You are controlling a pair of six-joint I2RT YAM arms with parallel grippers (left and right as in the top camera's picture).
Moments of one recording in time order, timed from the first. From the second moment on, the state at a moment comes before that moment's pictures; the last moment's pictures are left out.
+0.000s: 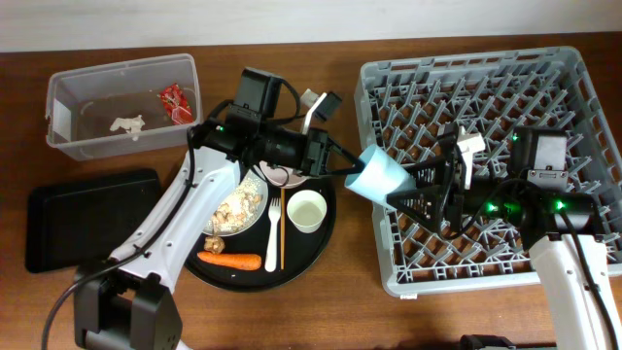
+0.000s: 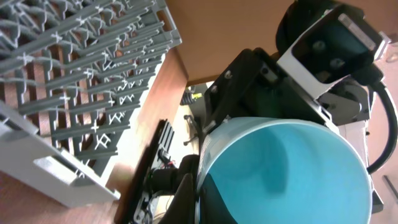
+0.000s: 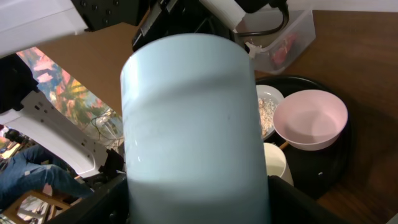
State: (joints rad) left arm -0.40 1.73 1.45 -0.60 1.28 -0.37; right arm -0.08 1.18 1.05 -0.83 -1.27 -0.36
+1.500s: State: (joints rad) left arm -0.43 1.73 1.45 -0.81 0.73 -0.32; right arm -0.08 1.18 1.06 -0.95 -0.88 -0.23
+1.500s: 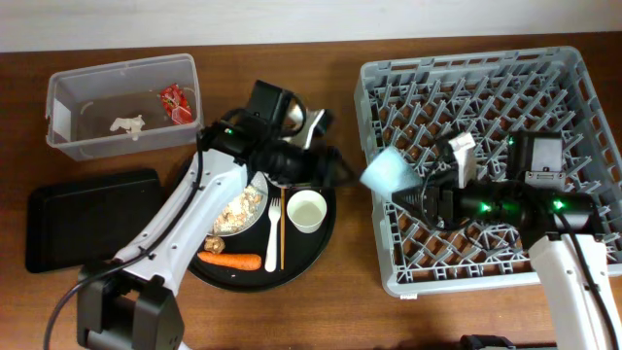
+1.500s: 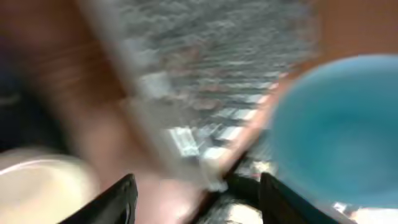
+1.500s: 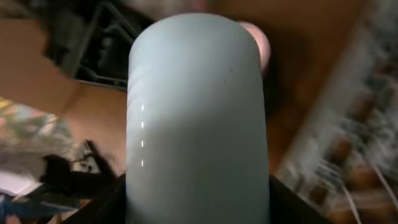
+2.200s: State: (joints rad) left arm -0.24 1.55 1.45 -1.09 -0.16 -0.31; right arm -0.43 1.51 1.70 -1.53 -0.23 0.05
